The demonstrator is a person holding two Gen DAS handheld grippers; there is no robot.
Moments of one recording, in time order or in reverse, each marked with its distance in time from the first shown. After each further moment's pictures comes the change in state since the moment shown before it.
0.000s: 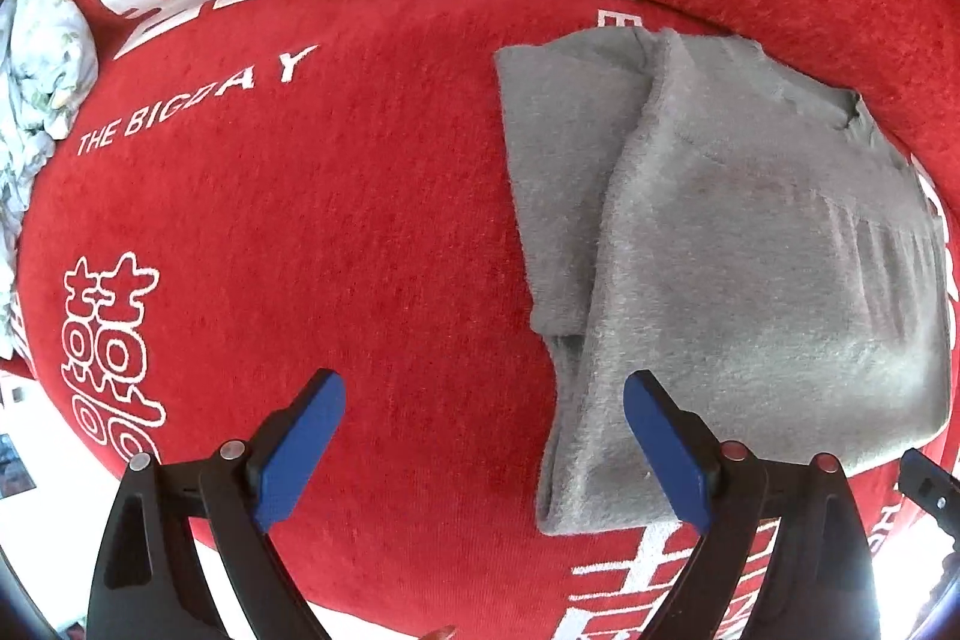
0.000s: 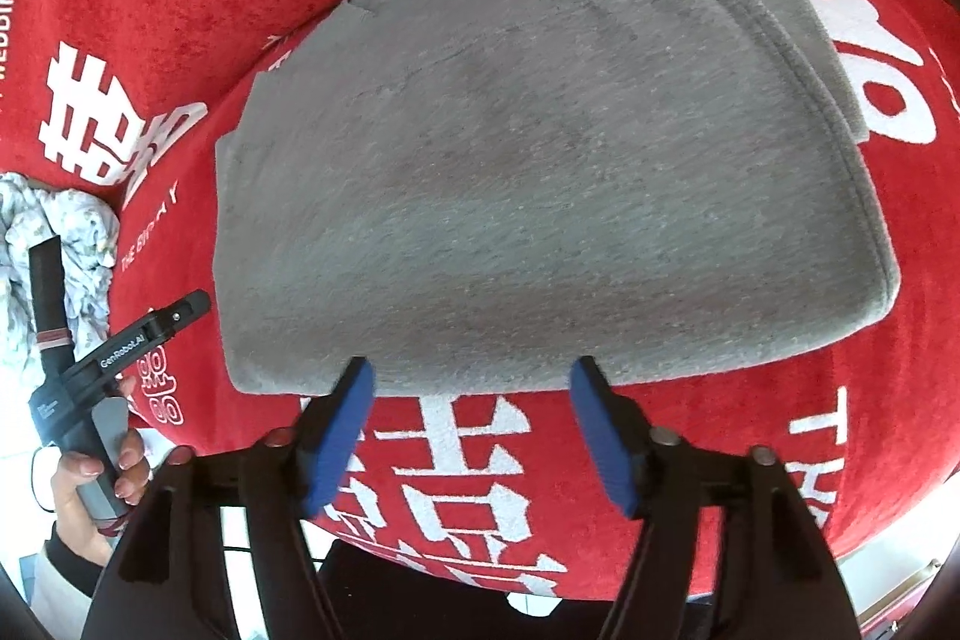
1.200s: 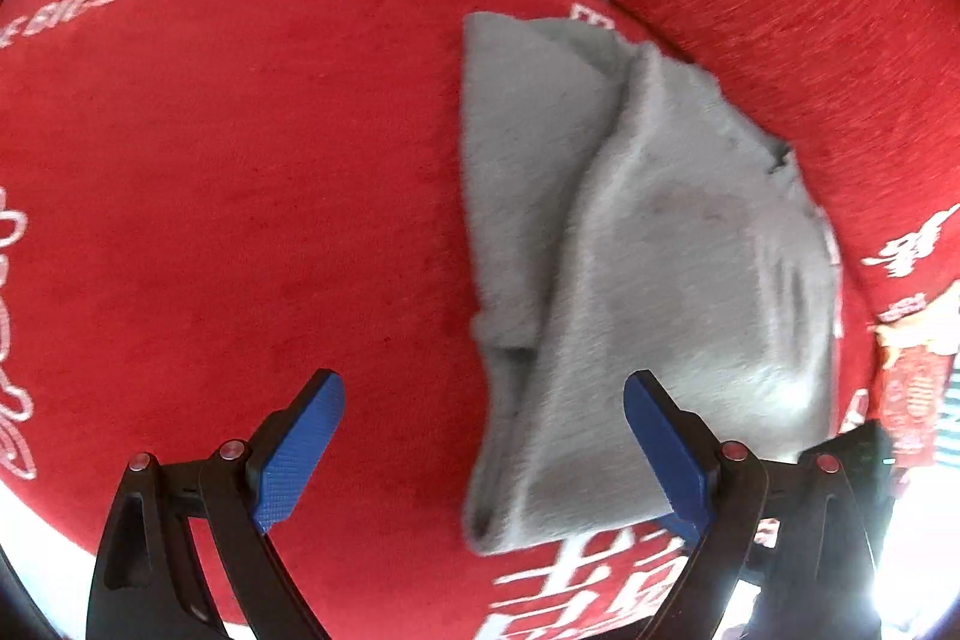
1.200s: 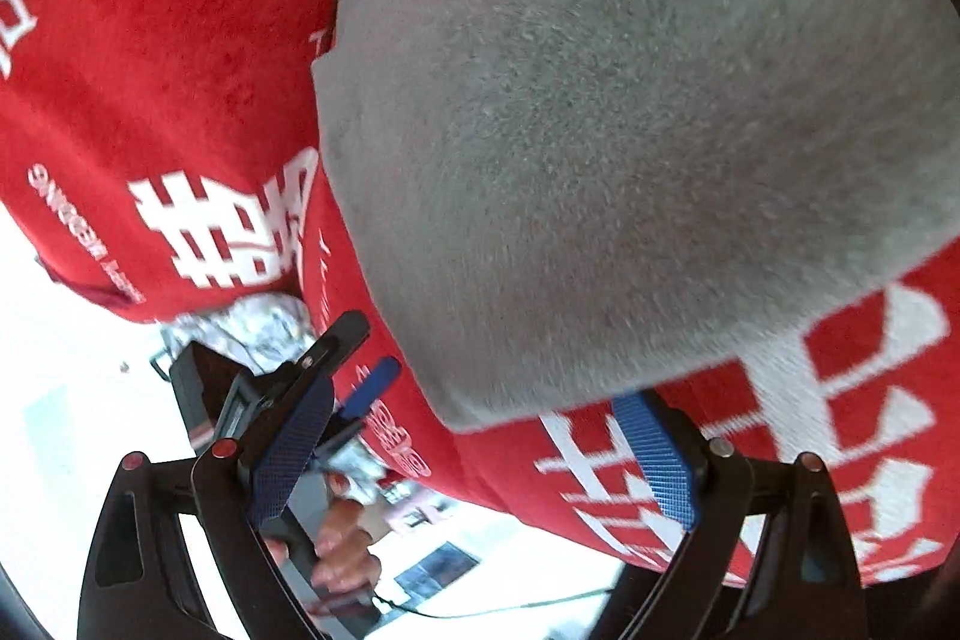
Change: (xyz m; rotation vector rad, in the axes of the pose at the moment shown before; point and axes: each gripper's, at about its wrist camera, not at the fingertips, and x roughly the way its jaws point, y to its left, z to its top) left arm 0.031 0.048 0.018 -0.126 0.071 -0.410; right arm 0.112 0.022 -0.030 0.477 0.050 0.616
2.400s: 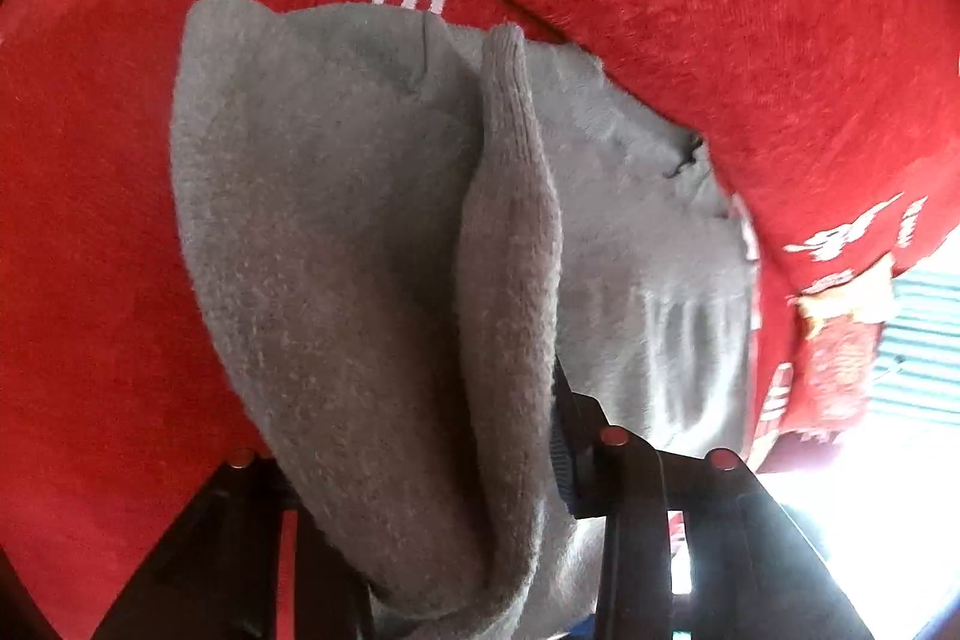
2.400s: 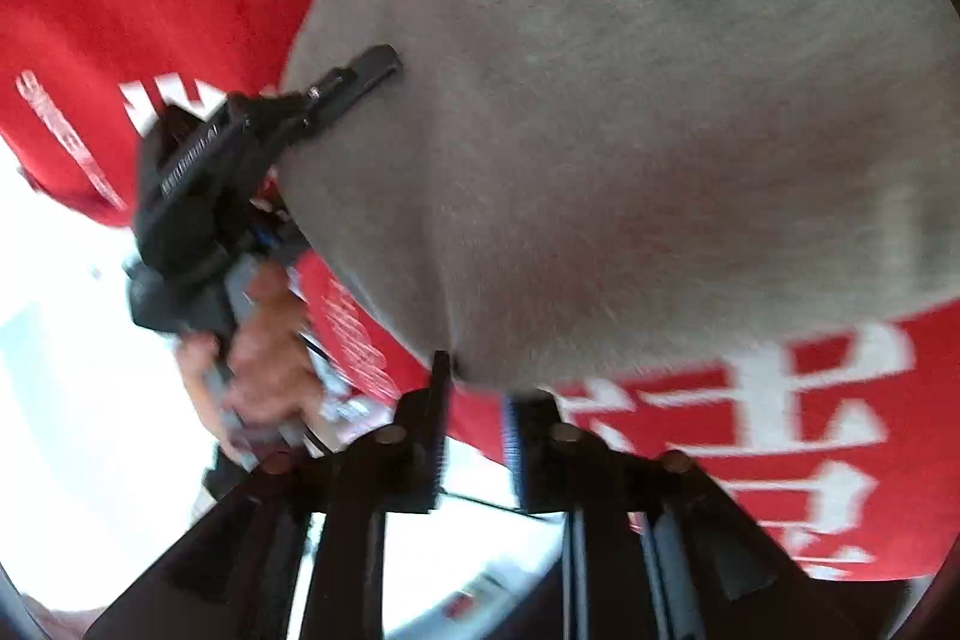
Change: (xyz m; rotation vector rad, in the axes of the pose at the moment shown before) left arm 0.042 -0.067 0.045 0.088 0.096 -0.173; right arm -0.016 0.037 0.009 -0.235 0.248 -0.185
